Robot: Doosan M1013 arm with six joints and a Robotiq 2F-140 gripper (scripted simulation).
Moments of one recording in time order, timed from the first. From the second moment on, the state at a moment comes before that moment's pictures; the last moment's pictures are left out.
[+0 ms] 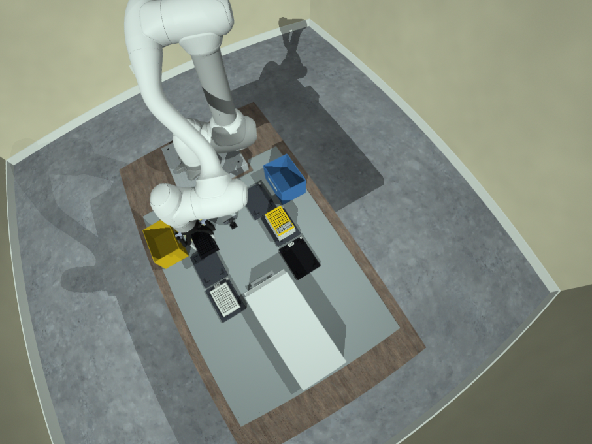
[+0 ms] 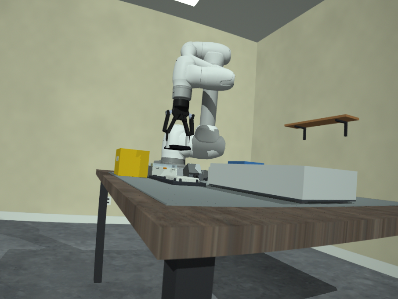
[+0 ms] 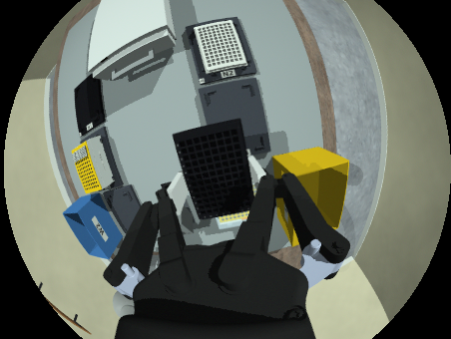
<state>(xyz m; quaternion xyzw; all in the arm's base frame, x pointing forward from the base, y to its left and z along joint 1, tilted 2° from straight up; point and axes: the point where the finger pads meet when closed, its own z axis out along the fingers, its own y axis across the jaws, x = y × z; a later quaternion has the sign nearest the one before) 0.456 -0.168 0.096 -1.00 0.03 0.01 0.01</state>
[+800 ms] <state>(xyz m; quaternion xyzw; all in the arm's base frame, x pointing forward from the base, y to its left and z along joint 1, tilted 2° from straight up) 0.422 -0.210 0.097 -1.00 0.03 0.01 0.01</state>
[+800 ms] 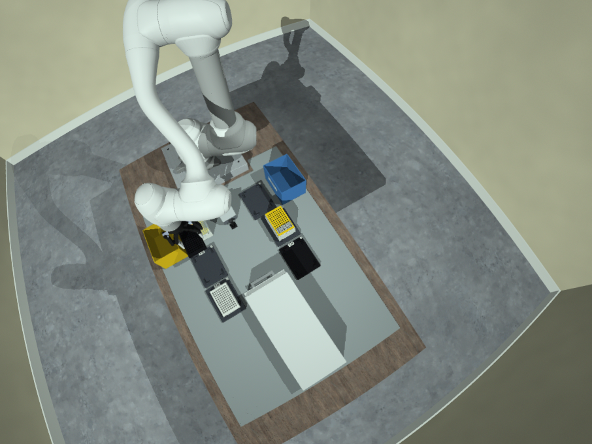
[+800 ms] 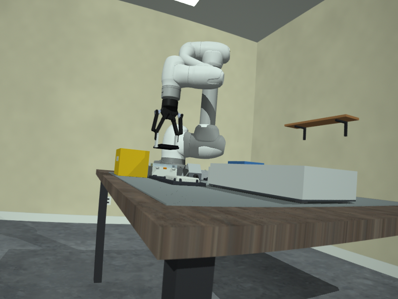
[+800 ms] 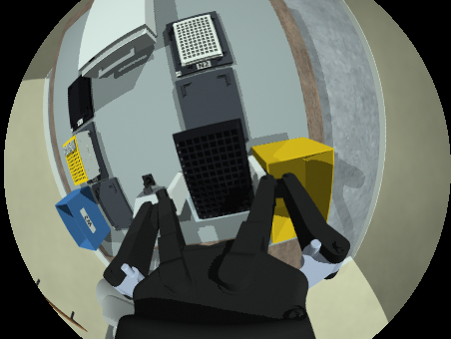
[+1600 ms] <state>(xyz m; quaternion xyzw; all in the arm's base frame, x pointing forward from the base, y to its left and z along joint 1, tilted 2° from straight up) 0.386 -0.255 0.097 -1.00 0.03 0.01 0.01</state>
